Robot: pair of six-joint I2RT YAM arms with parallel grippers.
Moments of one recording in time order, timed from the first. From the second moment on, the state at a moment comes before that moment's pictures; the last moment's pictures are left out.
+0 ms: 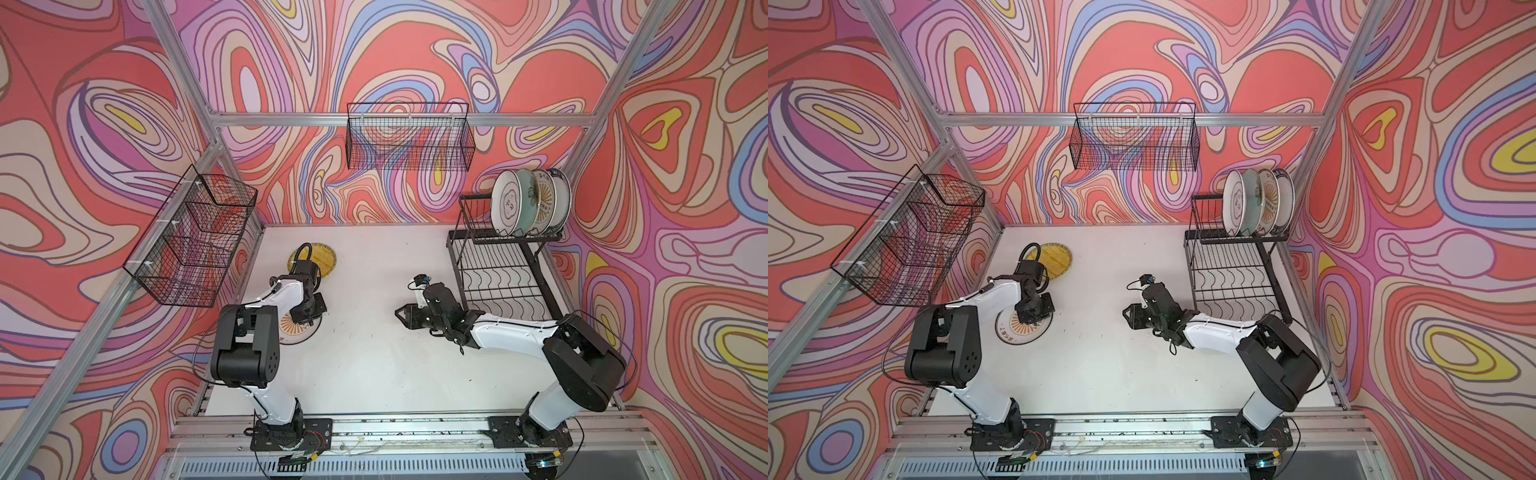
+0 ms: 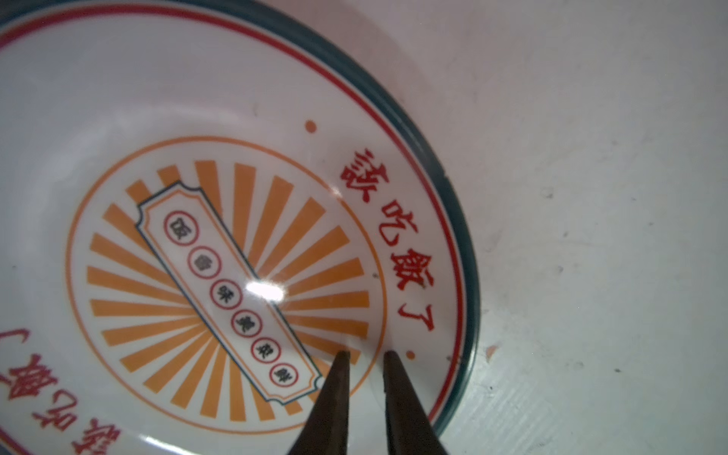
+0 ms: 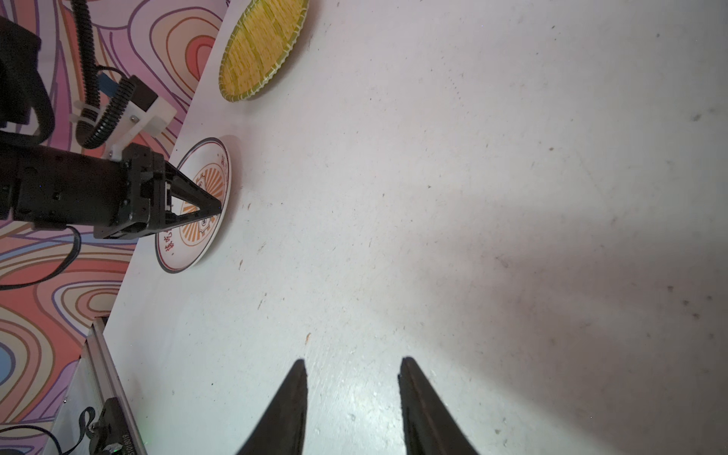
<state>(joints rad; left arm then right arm) -0.05 1.69 1.01 -0.67 -0.04 -0.50 0.75 1.62 0.82 0.16 -0.15 0.60</state>
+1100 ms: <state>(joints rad) -0.44 1.88 1.18 -0.48 0.18 -0.63 0.75 1.56 0.82 0.09 -0.04 0.58</state>
